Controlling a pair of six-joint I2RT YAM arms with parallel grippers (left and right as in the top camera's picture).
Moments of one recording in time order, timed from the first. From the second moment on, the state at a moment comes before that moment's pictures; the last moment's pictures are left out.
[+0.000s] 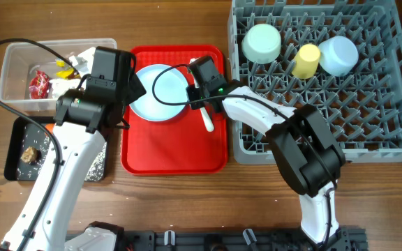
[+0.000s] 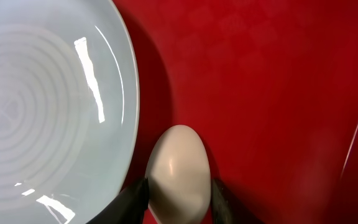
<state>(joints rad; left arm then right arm) -0.25 1.36 1.28 -0.94 -0.39 -0.69 0.61 2.13 1.39 -0.25 0.02 0.25</state>
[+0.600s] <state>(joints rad) -0.25 1.36 1.28 -0.94 -0.39 -0.69 0.61 2.14 1.39 -0.25 0.03 0.27</state>
